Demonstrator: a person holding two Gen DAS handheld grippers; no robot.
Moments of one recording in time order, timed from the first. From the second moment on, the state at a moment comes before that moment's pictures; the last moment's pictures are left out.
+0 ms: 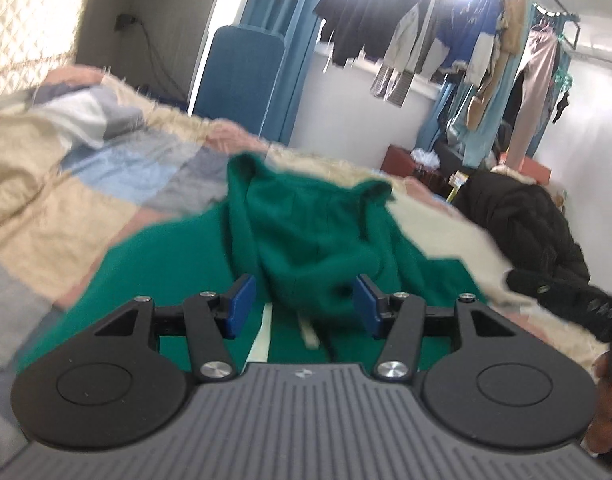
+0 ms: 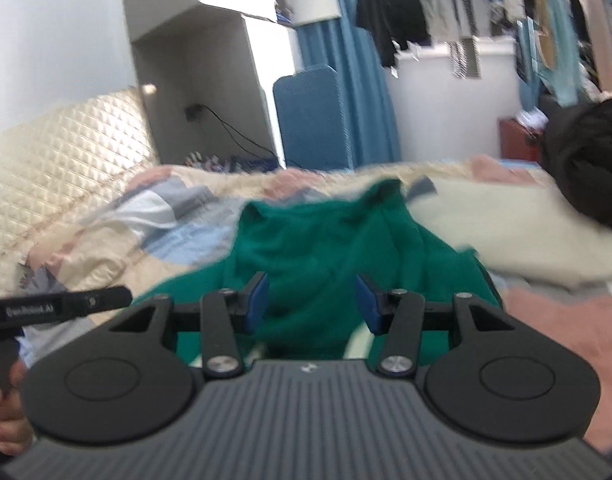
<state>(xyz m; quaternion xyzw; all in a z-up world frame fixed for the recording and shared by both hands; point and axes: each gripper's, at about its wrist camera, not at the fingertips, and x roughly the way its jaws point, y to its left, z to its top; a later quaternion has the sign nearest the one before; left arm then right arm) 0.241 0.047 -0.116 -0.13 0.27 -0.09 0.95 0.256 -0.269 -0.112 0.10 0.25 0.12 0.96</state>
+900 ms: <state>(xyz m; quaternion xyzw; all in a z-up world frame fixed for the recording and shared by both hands) 0.273 0.064 -0.201 -0.04 0.36 0.02 0.93 0.276 -0.207 -0.228 -0.02 0.42 0.15 0.89</state>
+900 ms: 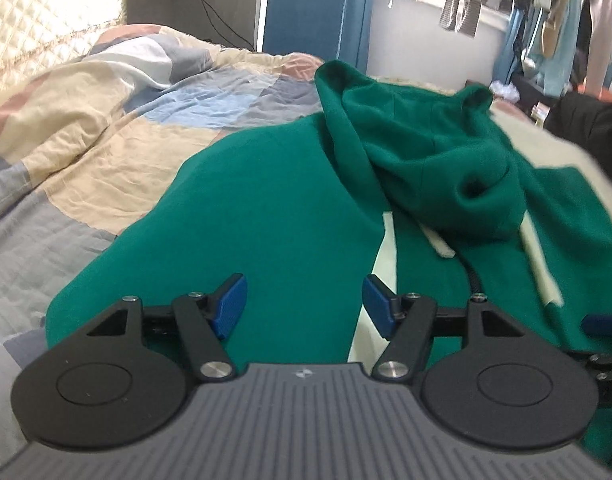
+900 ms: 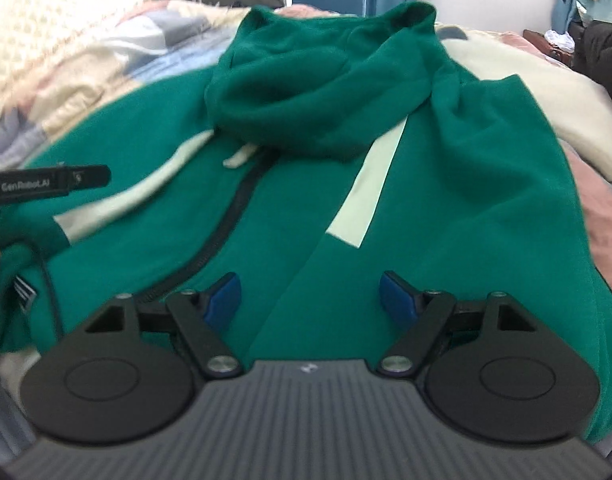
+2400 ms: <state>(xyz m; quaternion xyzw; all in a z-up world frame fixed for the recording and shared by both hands) 0.246 0.049 -0.191 -0.04 0.37 -0.11 0.92 0.332 -0.433 -0.192 0.08 0.35 -0.16 0.92</state>
